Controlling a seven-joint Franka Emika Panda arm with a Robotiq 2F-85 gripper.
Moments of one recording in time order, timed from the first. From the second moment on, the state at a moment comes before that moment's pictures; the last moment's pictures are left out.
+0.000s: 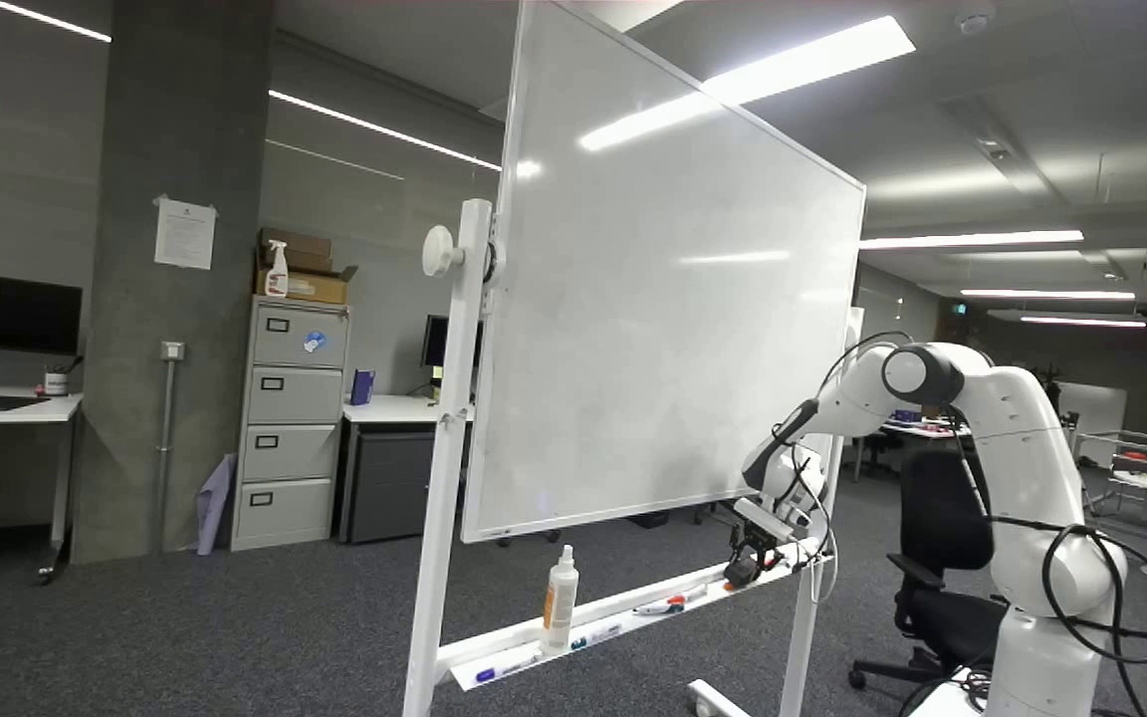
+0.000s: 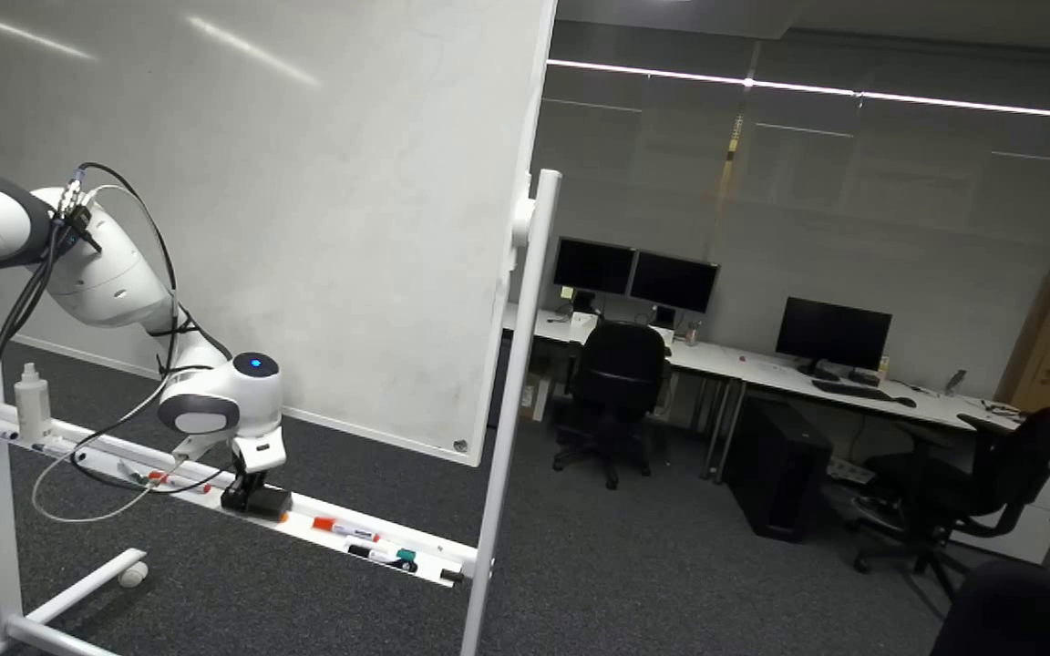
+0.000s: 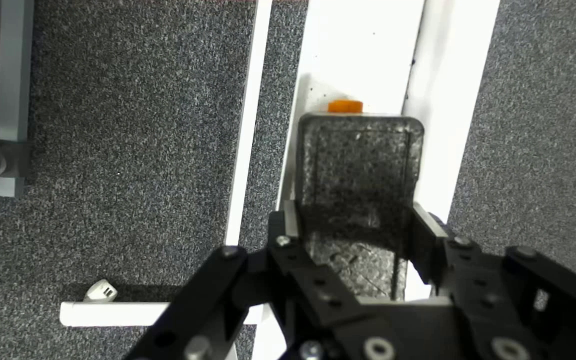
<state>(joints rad) -0.12 0.40 -0.09 -2.21 0.73 2.73 0.53</state>
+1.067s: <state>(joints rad) -0.12 0.31 -0.08 -2.23 0.81 2.73 0.46</state>
